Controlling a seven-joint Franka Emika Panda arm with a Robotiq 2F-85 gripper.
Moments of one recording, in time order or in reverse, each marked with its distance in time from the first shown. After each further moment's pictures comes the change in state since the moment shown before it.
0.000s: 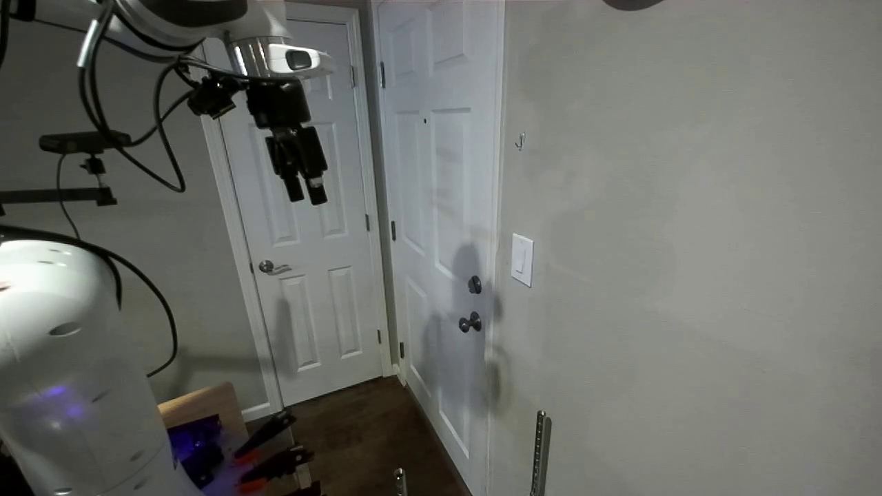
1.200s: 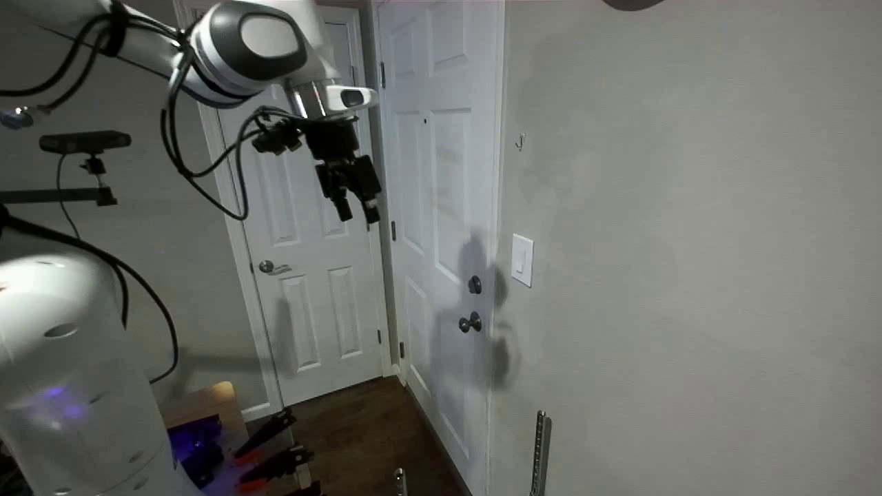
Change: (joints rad) arm -0.023 0.246 0.011 -0.003 -0.086 0.309 -0.002
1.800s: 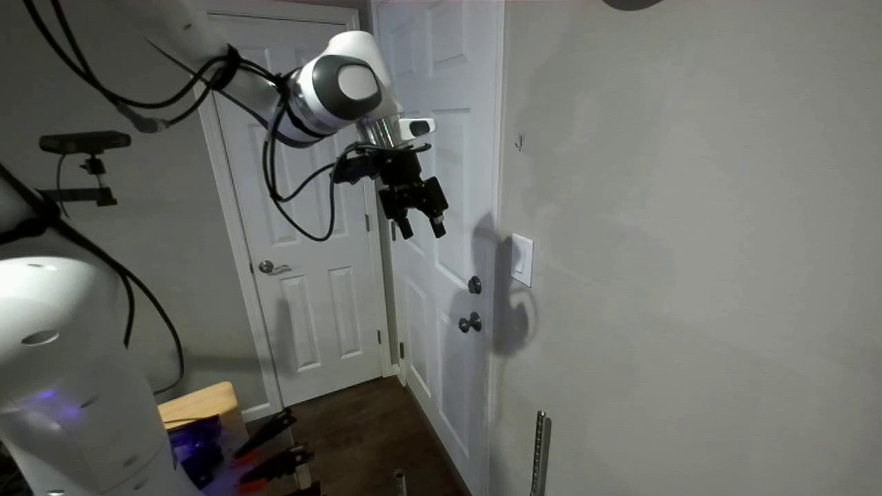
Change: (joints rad) arm -0.086 0.361 0.000 0.150 -0.194 0.234 0.016
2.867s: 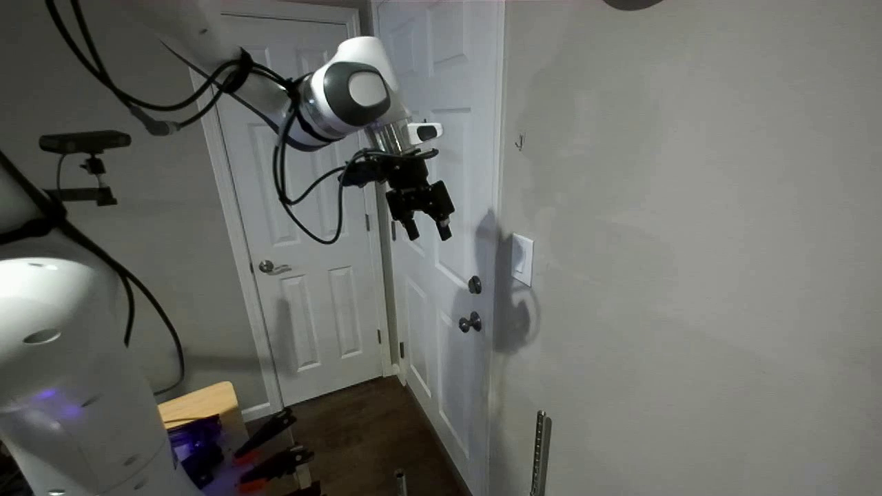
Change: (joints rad) arm 0.007 0.045 -0.019 0.018 -0.001 0.040 0.014
